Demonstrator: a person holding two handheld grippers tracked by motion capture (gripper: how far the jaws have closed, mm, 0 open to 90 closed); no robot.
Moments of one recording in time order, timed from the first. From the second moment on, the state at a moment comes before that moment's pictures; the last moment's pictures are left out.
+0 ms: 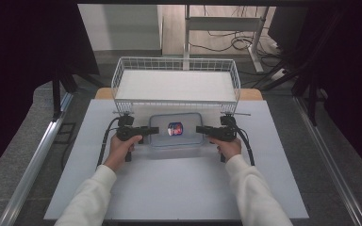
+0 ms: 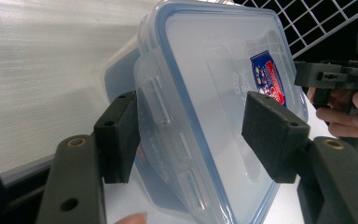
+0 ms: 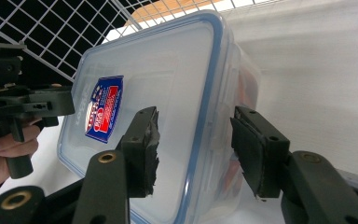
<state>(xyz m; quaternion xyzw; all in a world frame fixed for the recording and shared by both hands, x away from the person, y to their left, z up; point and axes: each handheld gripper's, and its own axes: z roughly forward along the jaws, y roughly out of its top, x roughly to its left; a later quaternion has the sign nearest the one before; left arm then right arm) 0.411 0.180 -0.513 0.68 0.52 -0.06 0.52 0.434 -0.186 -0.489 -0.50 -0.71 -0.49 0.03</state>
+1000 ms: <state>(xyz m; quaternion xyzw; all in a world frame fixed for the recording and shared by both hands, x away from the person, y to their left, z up) 0.273 0.180 -0.483 0.79 0.42 0.06 0.45 0.320 -0.181 -0.470 -0.32 -0.85 -0.41 -0.10</state>
